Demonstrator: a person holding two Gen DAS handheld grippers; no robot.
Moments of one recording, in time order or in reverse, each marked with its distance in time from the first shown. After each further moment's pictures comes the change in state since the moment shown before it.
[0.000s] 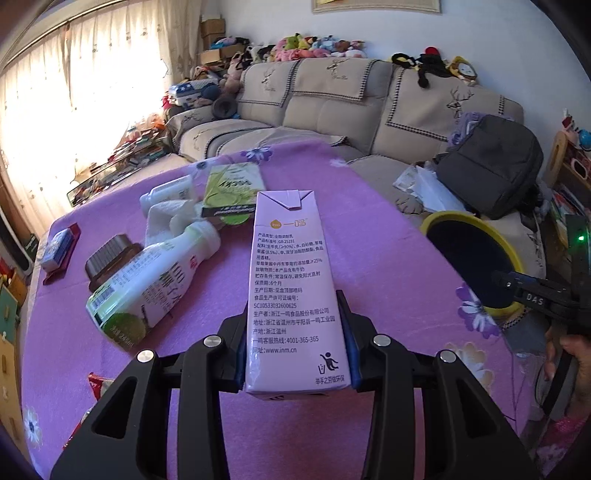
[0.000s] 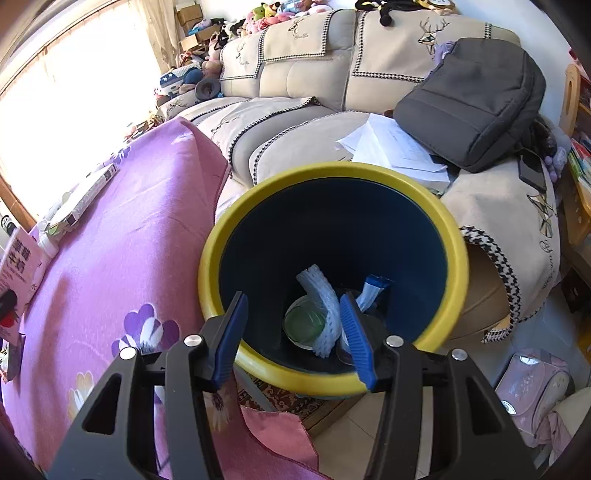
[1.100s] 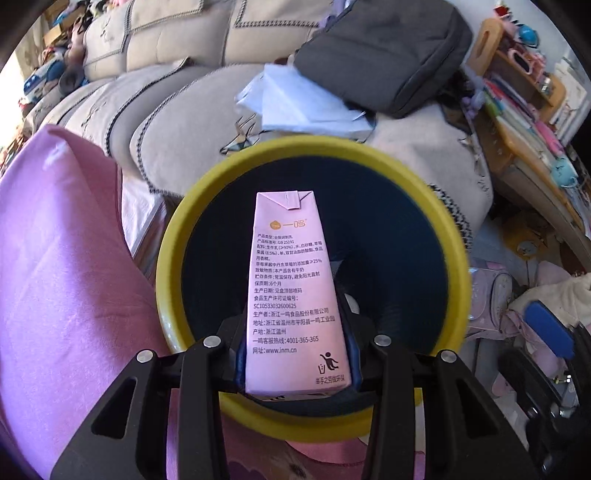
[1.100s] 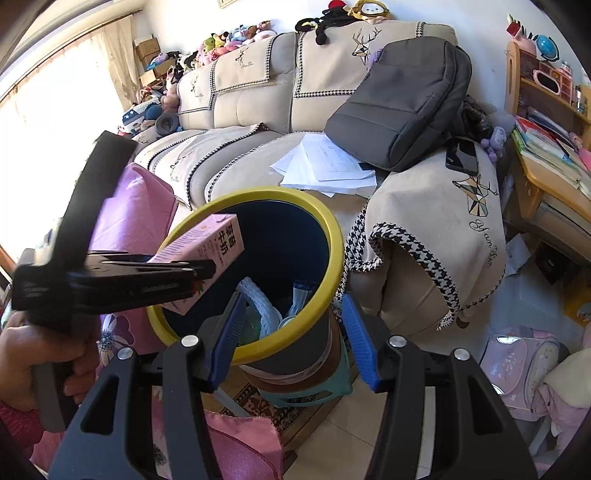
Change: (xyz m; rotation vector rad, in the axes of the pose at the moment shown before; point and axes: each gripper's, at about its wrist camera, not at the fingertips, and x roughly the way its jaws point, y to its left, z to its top) left arm 0.189 -0.260 0.063 0.292 0.402 -0.296; right arm -0.050 -0.068 -0.013 0.119 -0.087 -0.100
